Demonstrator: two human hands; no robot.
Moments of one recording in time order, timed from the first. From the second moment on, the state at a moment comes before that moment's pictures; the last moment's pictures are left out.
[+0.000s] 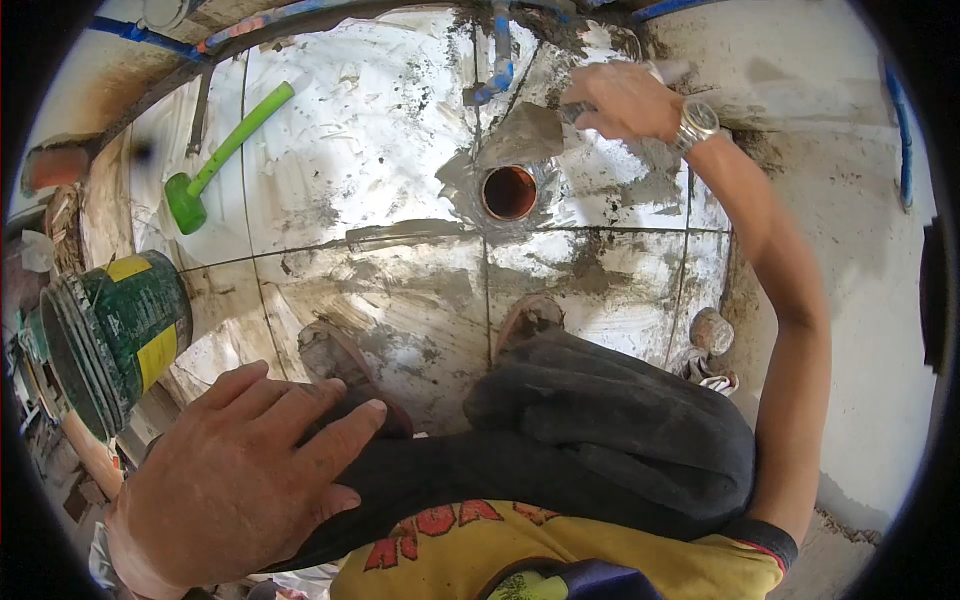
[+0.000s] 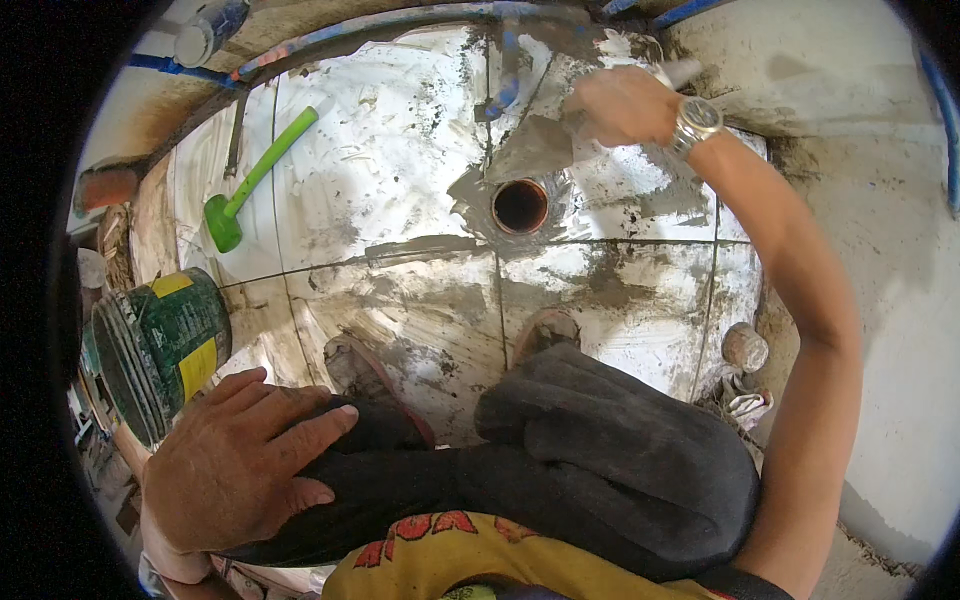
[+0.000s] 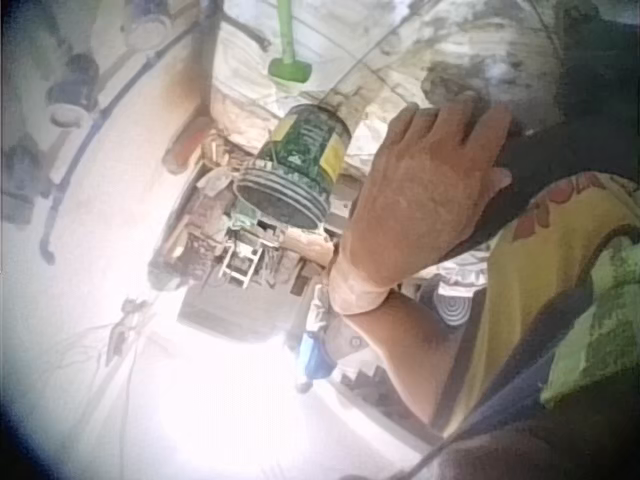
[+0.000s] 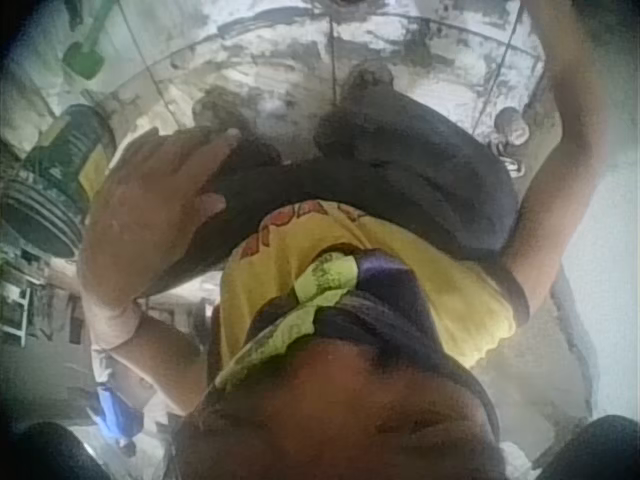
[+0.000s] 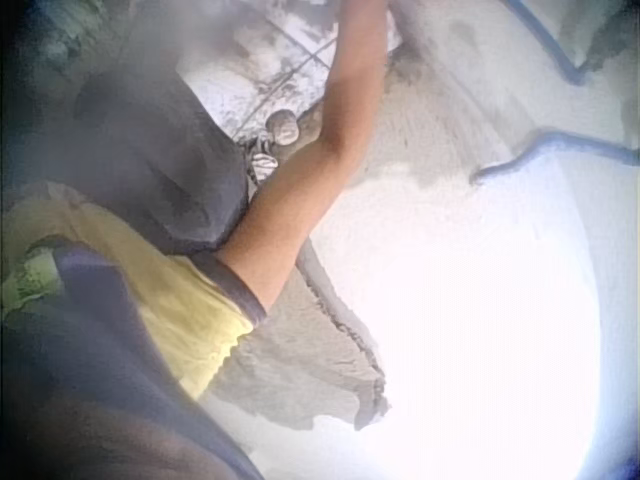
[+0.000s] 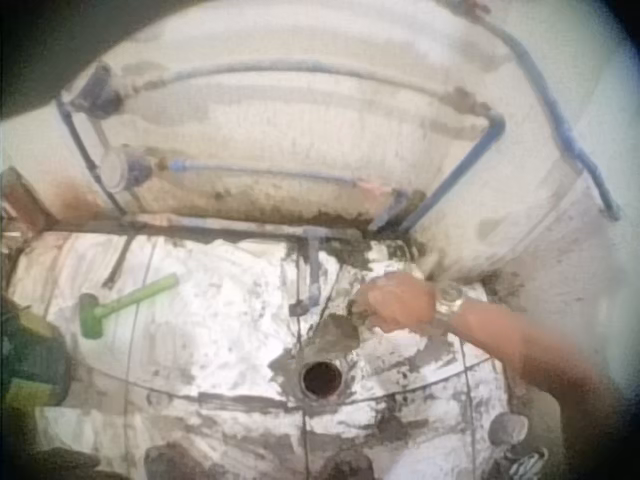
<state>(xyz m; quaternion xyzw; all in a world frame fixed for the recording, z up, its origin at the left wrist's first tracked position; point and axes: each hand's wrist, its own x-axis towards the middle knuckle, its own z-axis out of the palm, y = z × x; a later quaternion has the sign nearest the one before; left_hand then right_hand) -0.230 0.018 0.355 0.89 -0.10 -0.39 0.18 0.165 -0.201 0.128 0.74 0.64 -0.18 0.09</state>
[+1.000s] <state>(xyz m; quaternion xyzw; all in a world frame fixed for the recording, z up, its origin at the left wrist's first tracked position) -0.232 0.017 0.358 0.88 -0.08 -0.42 0.20 0.161 -0.166 0.112 0.70 0.67 -0.11 0.21</state>
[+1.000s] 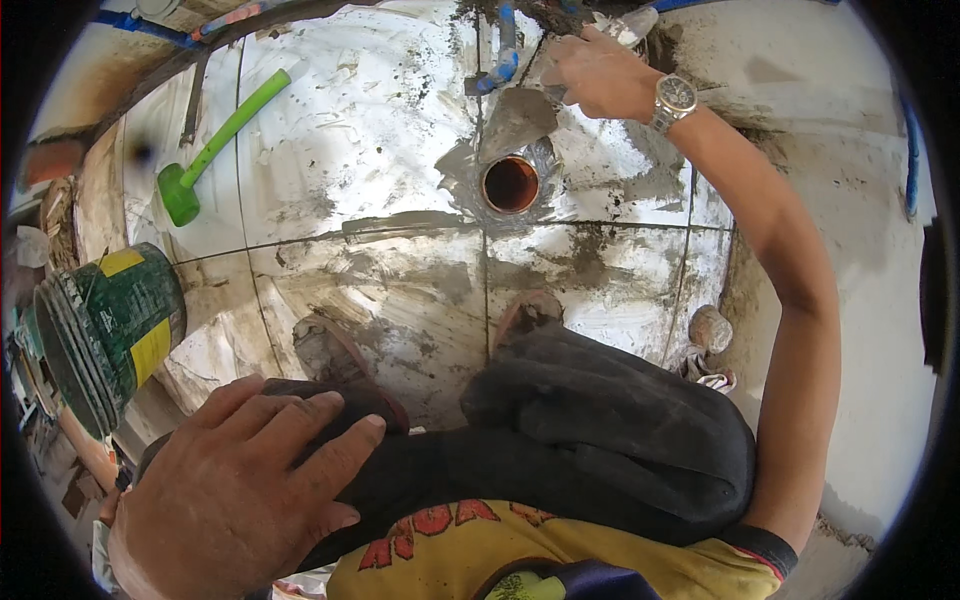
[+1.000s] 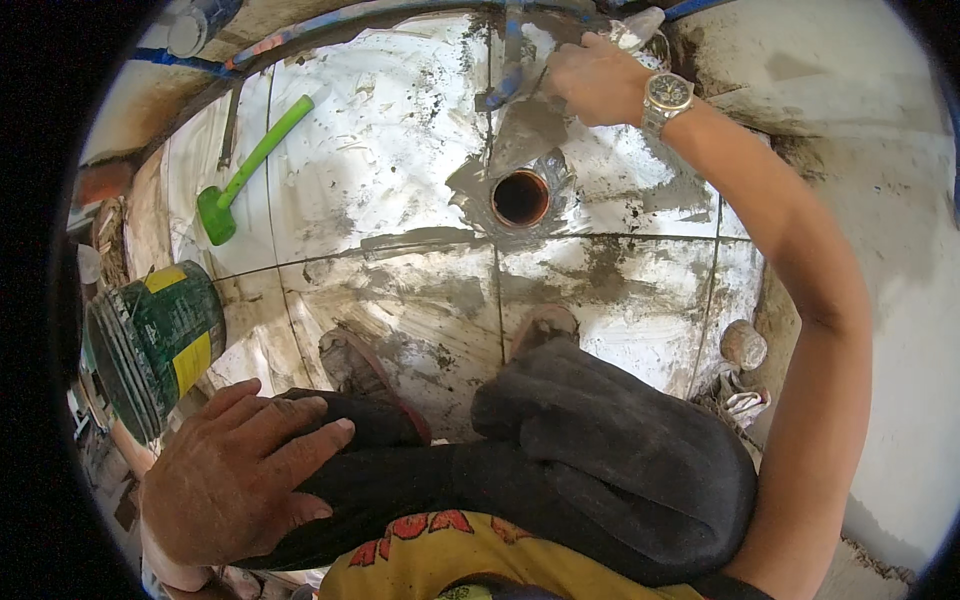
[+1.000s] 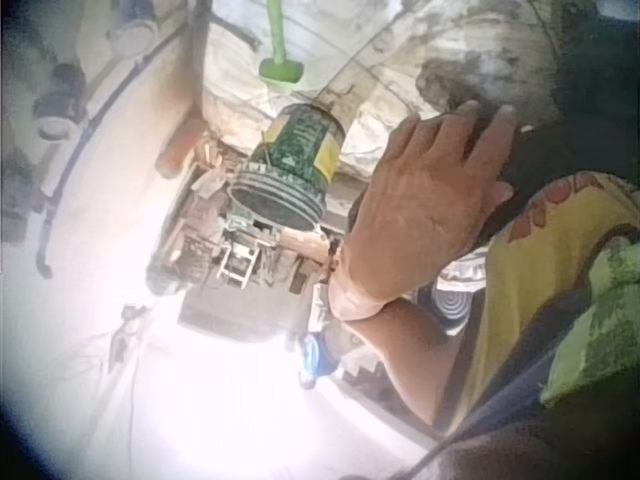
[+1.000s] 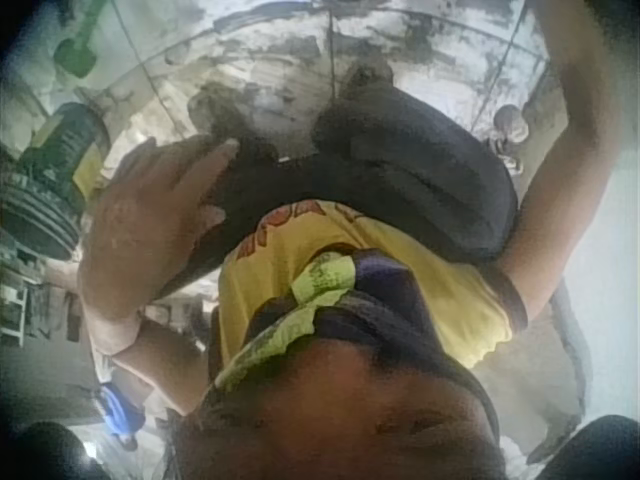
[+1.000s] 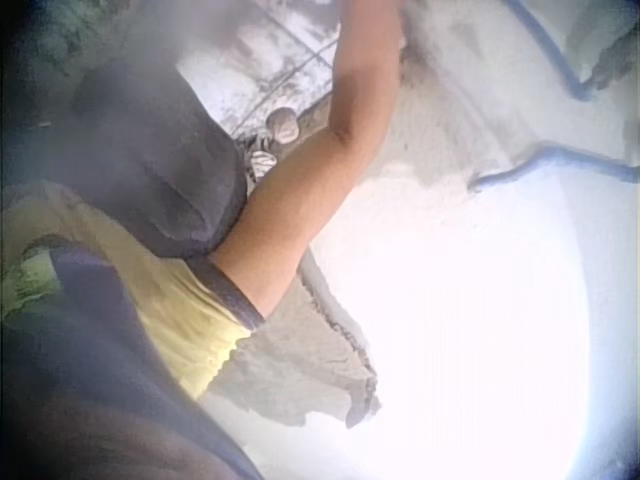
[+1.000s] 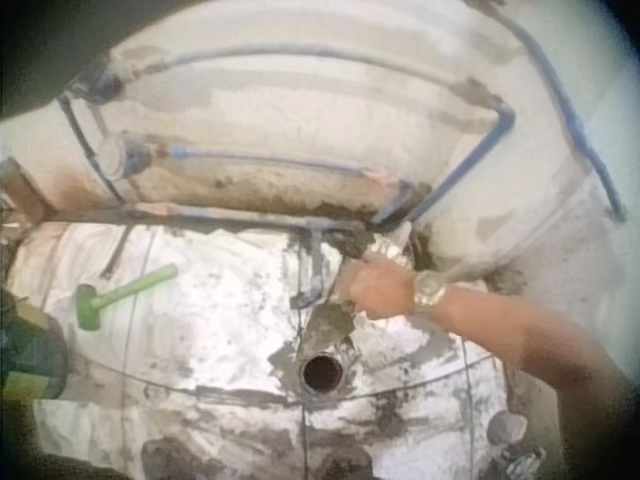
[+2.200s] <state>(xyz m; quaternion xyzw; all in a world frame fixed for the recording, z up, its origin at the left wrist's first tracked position) -0.229 0.017 0.358 0.89 -0.07 -0.42 0.20 0.155 -0.206 0.117 0.78 0.59 -0.15 0.15</state>
